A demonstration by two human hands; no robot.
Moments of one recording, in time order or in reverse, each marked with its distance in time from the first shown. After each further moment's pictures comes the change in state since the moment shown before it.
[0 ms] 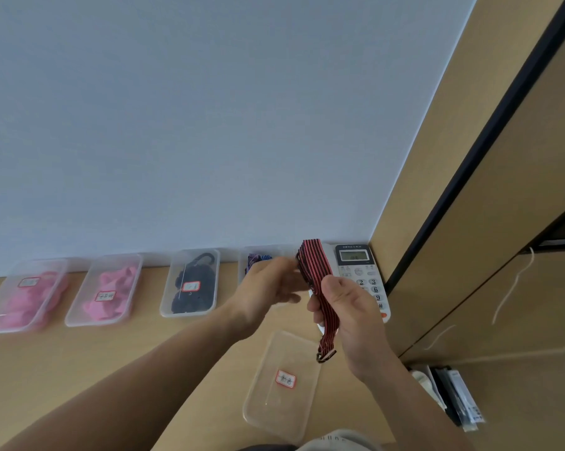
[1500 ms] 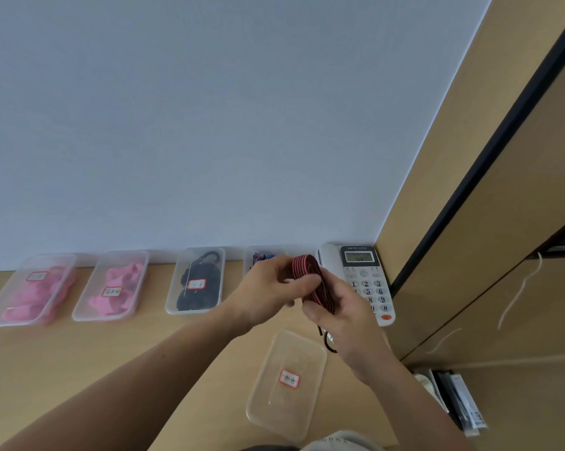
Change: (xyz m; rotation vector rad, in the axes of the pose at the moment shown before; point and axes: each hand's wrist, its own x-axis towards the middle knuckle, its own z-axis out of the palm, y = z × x) left_hand -0.006 -0.002 -0.011 0.237 0.038 0.078; right_hand 0.008 0.017 -0.001 -0.197 -0.181 -0.070
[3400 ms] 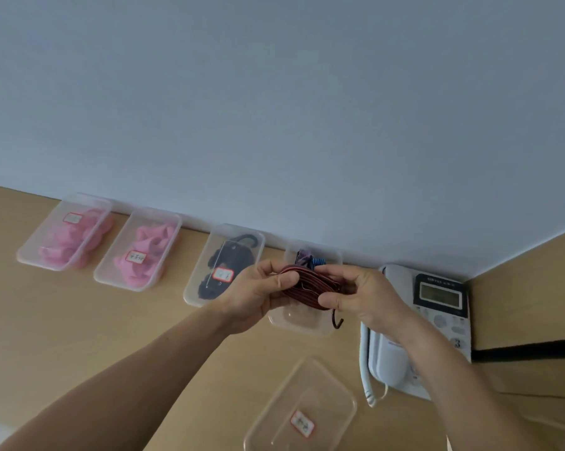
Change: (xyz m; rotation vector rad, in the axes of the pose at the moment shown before) left_hand 0.076 -0.114 -0.068 -0.755 0.269 -0.299; right_hand 0.187 0.069 -0.021 -0.219 -0.460 0.272
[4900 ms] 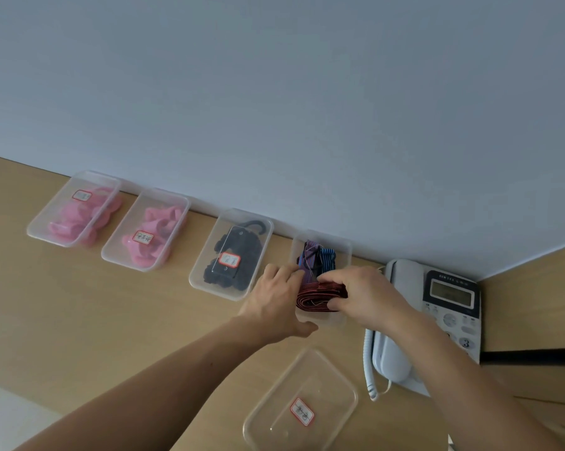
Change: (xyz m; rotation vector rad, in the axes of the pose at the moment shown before) left_hand 0.004 -0.052 0.003 1.712 0.186 0.271; right_hand 0.020 0.022 0.002 -0.898 -0.123 -0.060
